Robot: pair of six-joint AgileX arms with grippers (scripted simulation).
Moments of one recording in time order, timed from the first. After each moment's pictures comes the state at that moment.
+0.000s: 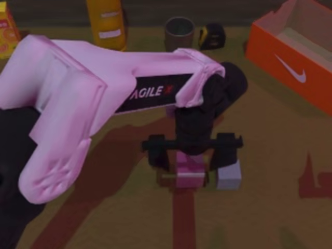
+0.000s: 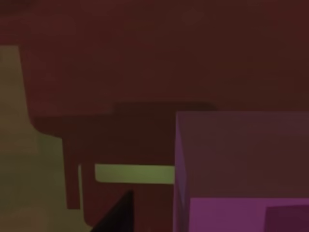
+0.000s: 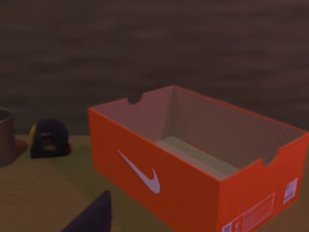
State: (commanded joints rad) left arm -0.80 2.33 1.75 -0.97 -0.01 -0.80; right arm 0.01 0.00 0.00 0.00 0.00 0.00
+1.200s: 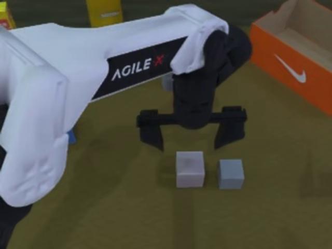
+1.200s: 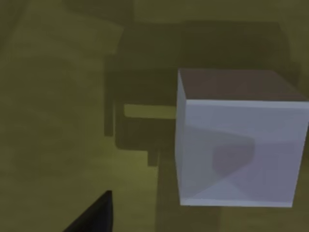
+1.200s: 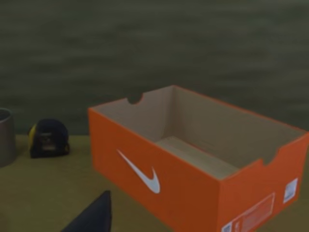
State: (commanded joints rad) left arm -0.79 2.26 1.91 -1.20 -0.01 -0.80; right arm 0.01 0.00 0.00 0.00 0.00 0.00
